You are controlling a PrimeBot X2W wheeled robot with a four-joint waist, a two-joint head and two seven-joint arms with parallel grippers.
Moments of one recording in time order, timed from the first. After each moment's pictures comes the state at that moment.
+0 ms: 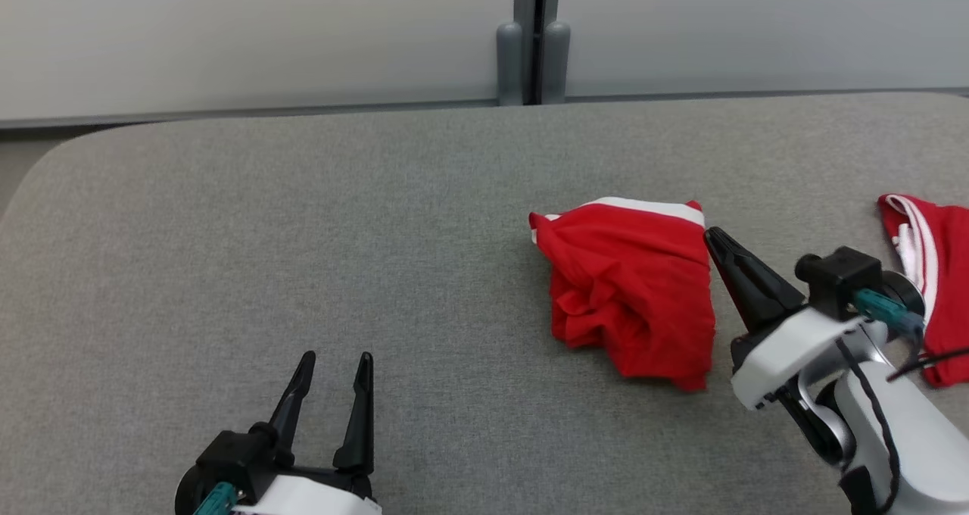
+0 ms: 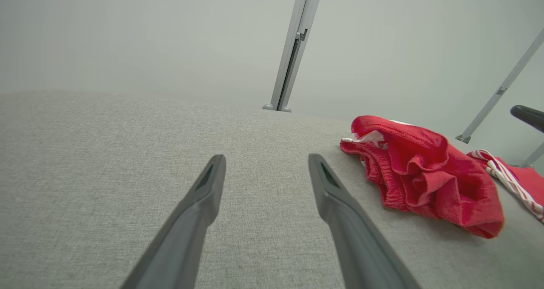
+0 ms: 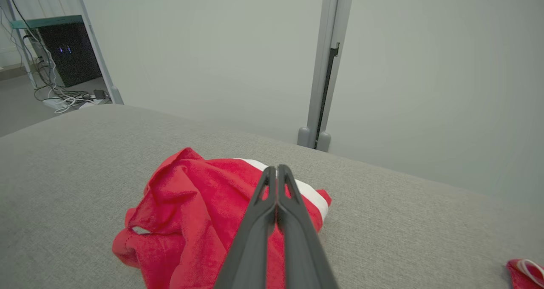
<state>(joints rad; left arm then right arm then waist) 0.03 0.05 -0.22 0.16 -0.34 0.00 -0.26 -0.43 -0.30 0.41 0.41 0.36 0.13 -0.17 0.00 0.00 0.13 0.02</state>
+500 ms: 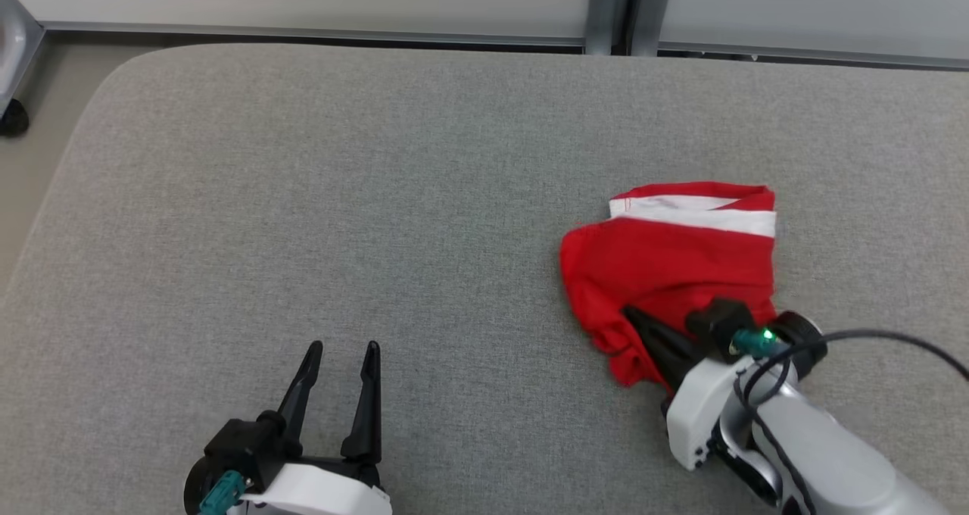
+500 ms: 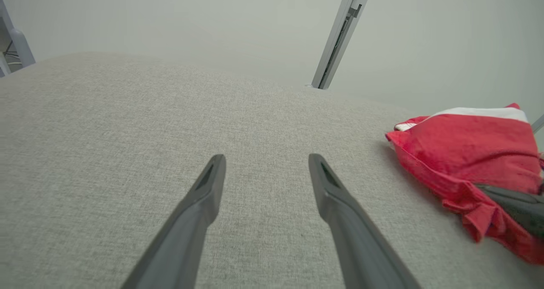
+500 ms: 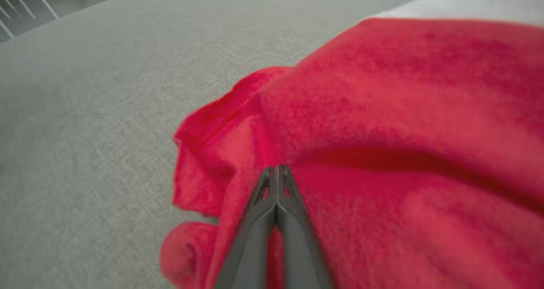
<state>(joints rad) -0.02 0.05 -0.26 0.18 -0.37 0.02 -0.26 -0.58 -0.25 0.78 0.69 0.45 0.13 -0.20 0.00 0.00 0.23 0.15</state>
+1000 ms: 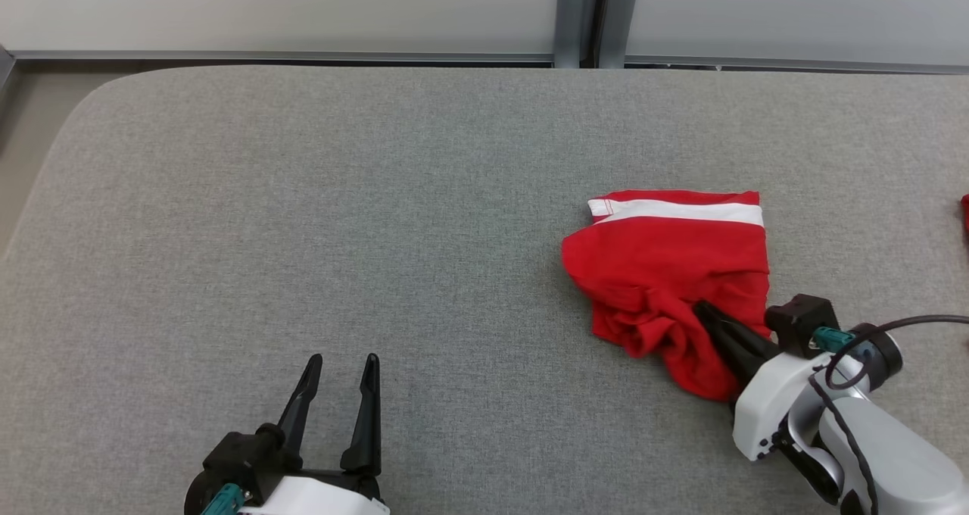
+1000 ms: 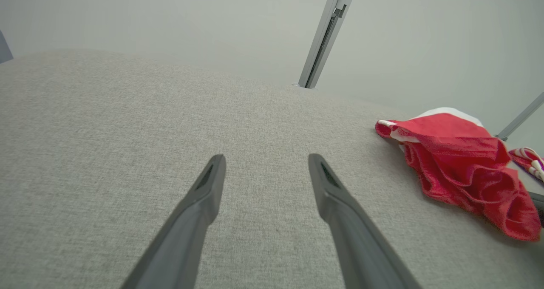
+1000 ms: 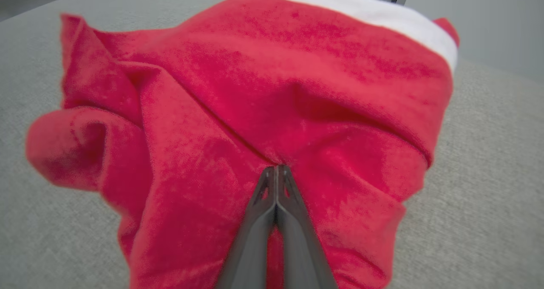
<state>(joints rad) 0.02 0.05 -0.26 0.17 -0.38 0.03 -0.26 -0.54 -0.33 0.76 0.74 0.53 0.13 -0.26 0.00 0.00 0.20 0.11</state>
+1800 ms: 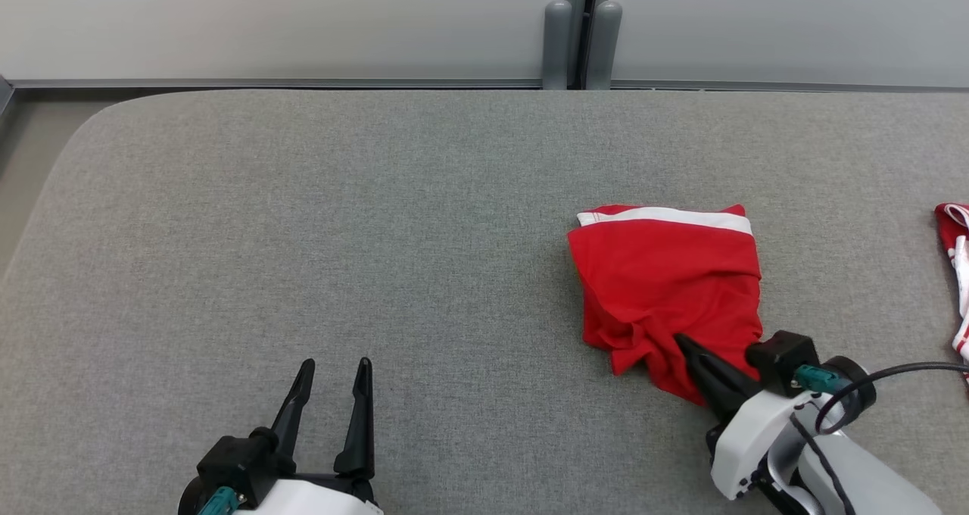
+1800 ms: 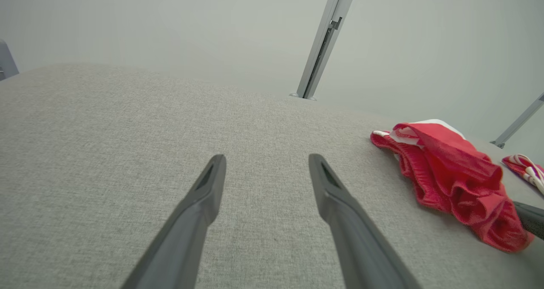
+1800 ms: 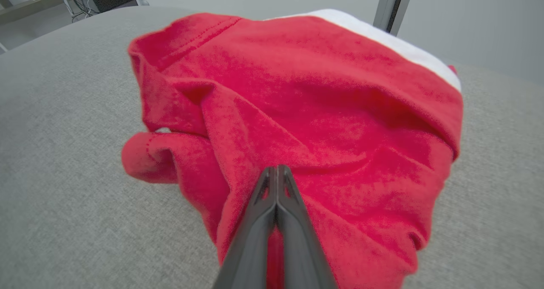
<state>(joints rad) 0.02 0.05 -0.24 0.17 -0.37 0.03 -0.26 -0.45 -0.32 0.69 0.67 0.49 0.13 -0.26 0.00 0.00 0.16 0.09</state>
